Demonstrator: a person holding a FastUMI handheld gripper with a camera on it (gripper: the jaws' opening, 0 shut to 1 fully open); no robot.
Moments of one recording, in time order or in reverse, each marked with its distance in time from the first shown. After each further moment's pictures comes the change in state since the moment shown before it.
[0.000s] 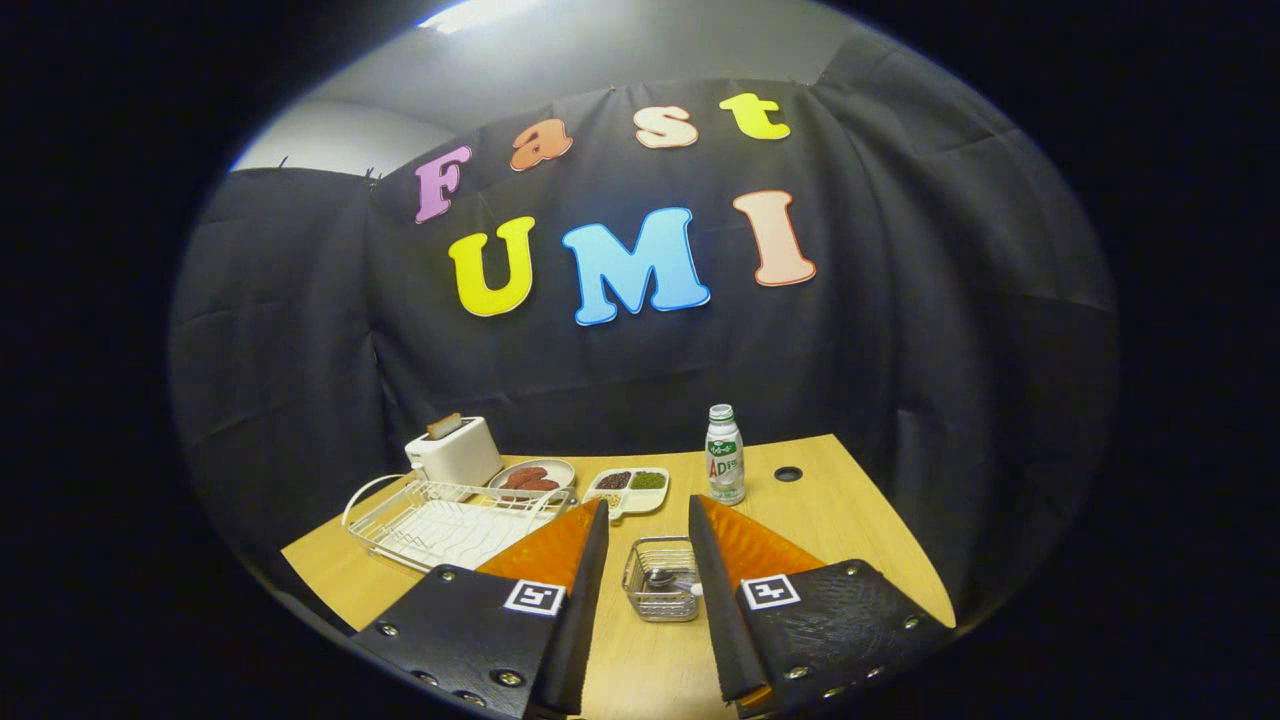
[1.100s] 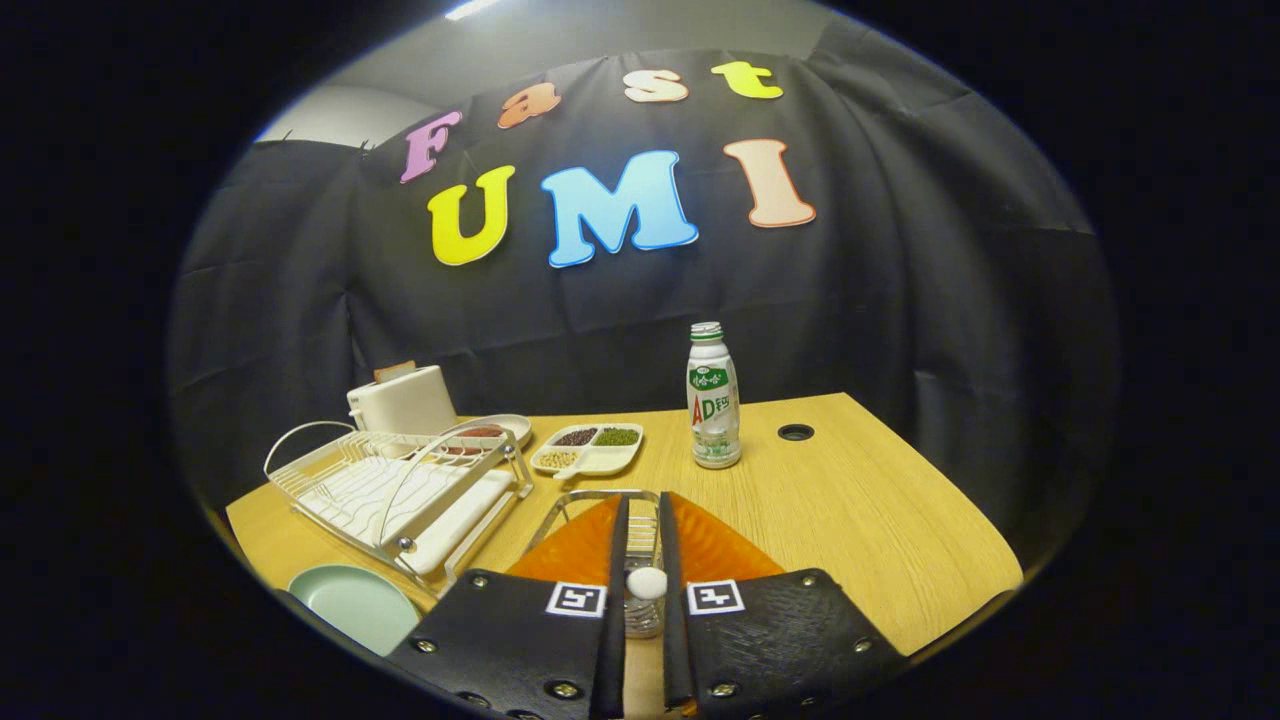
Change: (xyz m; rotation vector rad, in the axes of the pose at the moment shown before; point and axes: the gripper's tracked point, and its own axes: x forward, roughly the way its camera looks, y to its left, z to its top) arm 0.116 -0.029 -0.115 0.019 -0.002 -0.022
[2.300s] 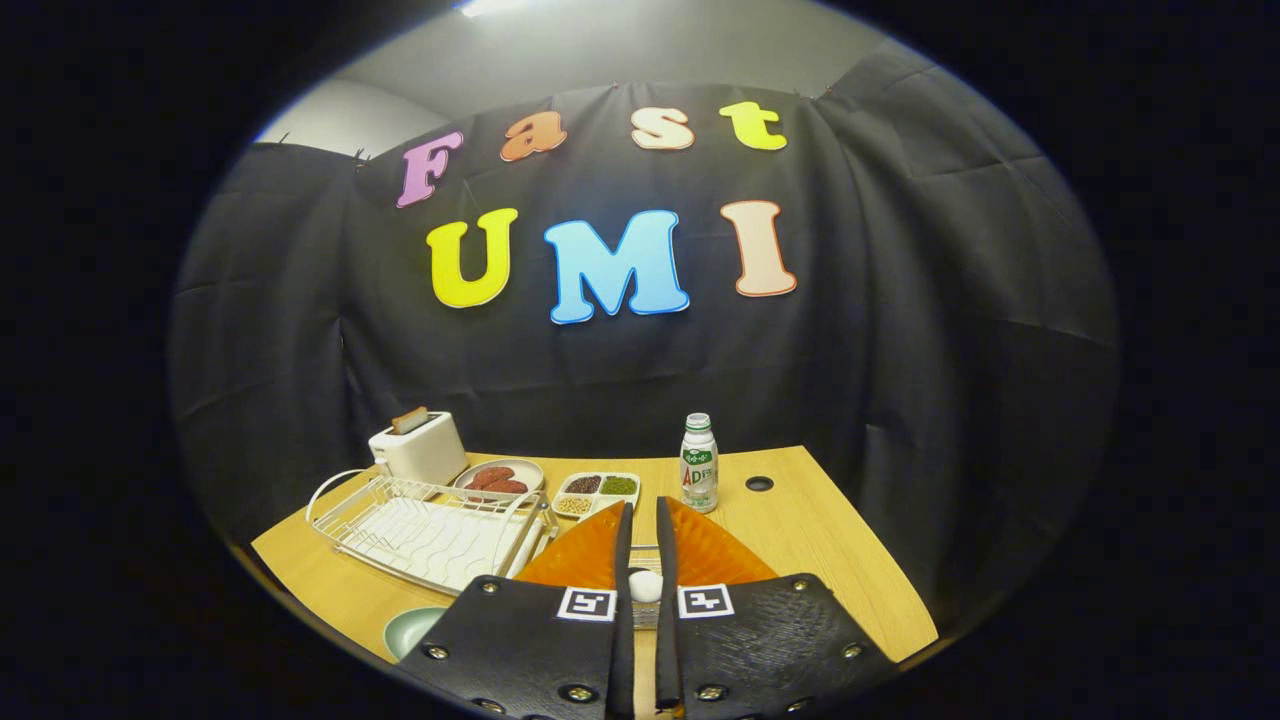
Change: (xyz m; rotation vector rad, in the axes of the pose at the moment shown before) arm -0.120 0.049 0.121 -0.054 0.010 -0.088
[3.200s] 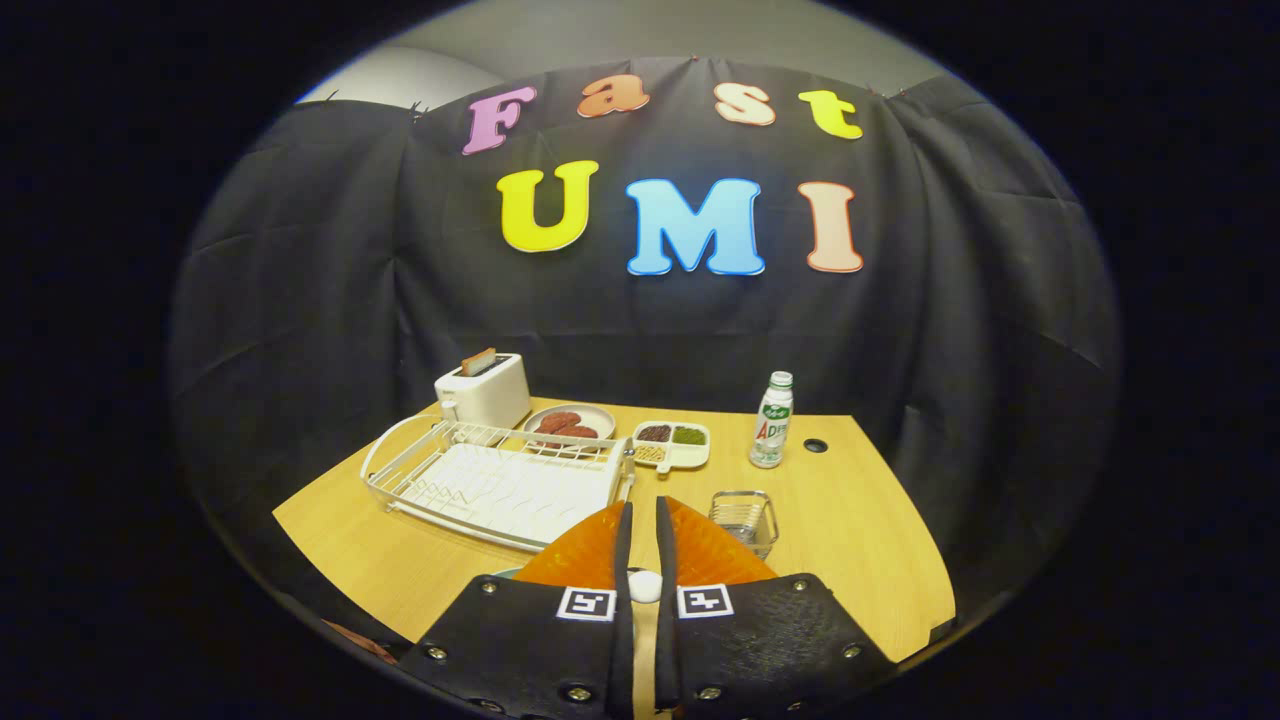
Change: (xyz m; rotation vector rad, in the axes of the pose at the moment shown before) arm -0.035 0.127 -0.041 -0.089 0.167 0.117
